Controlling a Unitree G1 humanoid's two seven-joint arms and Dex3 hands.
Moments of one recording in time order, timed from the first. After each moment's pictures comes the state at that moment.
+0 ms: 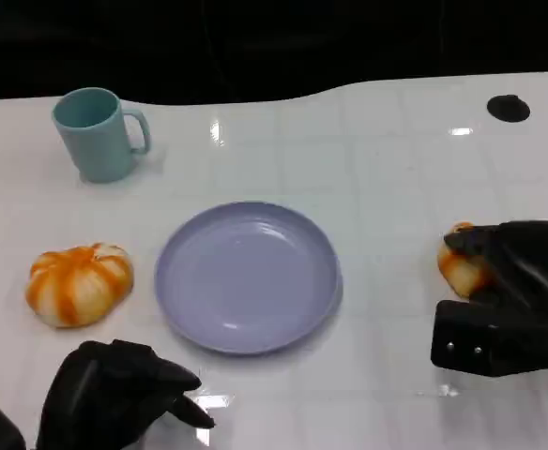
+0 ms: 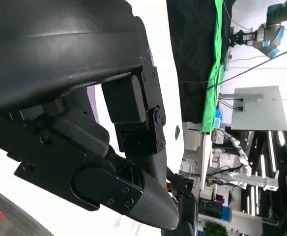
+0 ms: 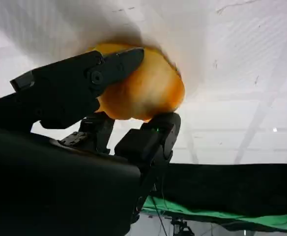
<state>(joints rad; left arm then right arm) 0.03 -0.02 0.12 0.49 -0.35 -0.49 -0.62 -0.53 -0.35 0.40 0.78 -0.80 -0.13 -0.31</state>
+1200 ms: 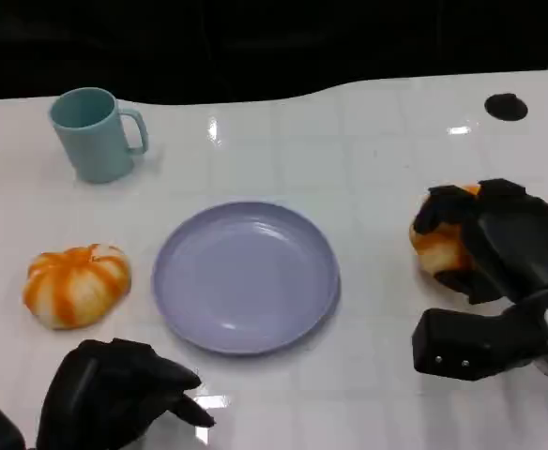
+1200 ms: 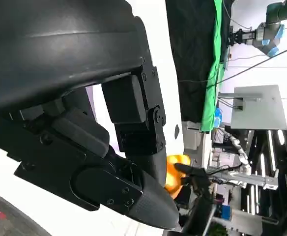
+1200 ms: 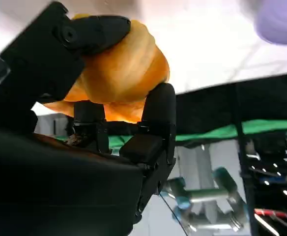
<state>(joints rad) 0.03 -0.02 0.12 0.48 -0.35 -0.48 -0.62 -0.58 -0.31 0.45 0.84 -0.78 -0.35 -0.67</state>
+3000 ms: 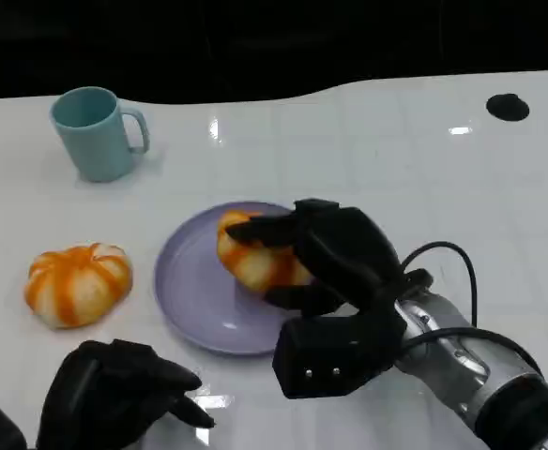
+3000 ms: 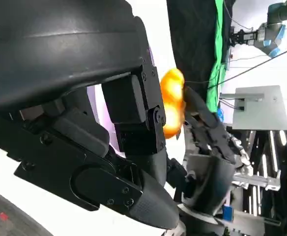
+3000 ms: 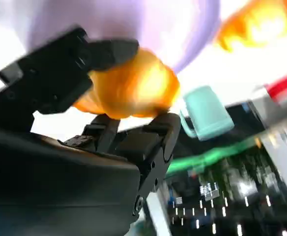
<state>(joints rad) 0.03 -0.02 0.12 0.48 -0.34 -0.49 -0.61 -0.62 -0.02 0.52 0.70 -0.72 -0.30 -0.24</state>
